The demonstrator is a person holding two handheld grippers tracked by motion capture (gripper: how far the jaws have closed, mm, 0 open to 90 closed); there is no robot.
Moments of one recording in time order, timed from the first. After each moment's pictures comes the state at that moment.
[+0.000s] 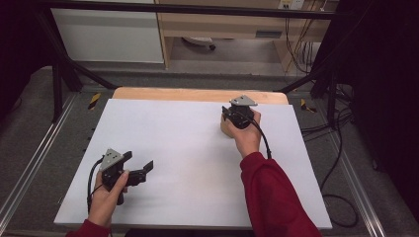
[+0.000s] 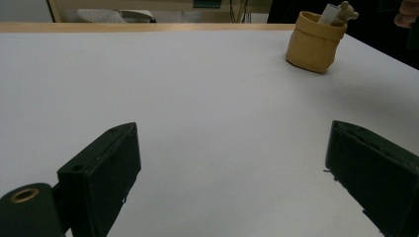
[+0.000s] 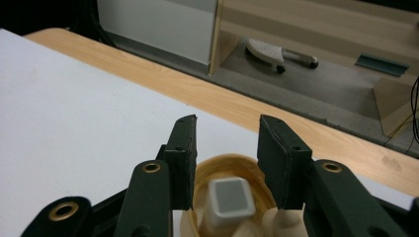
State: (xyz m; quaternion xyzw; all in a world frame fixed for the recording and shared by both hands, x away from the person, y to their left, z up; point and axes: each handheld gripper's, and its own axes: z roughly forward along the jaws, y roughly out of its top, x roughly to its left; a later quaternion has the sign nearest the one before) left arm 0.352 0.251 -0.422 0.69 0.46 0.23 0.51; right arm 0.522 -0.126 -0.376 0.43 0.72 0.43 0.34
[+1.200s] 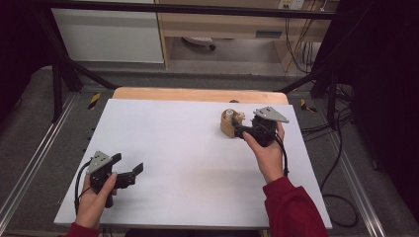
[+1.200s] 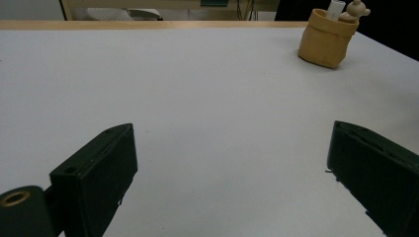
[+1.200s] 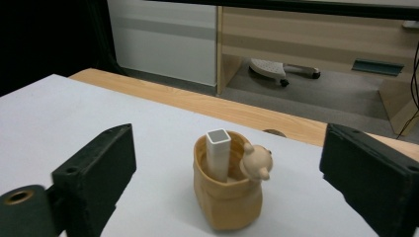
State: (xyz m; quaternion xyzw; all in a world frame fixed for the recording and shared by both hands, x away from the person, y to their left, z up) left arm 0.343 0.279 -0.421 0.69 0.47 0.23 0.50; right arm 0.445 -0.172 -0.347 0.45 0.67 0.49 0.32
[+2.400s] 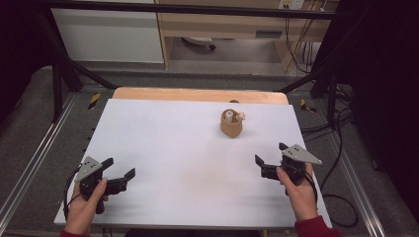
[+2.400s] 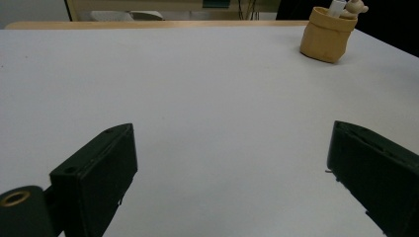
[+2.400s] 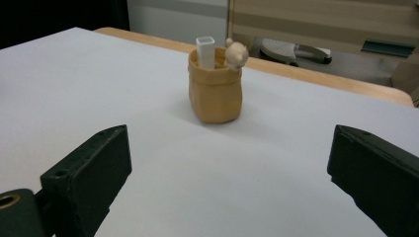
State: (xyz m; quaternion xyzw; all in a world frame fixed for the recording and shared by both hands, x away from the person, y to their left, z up) left arm 0.326 0.298 -0.422 0.69 0.46 0.24 0.50; right arm 0.358 -0.245 -0.397 0.43 0.70 0.49 0.30
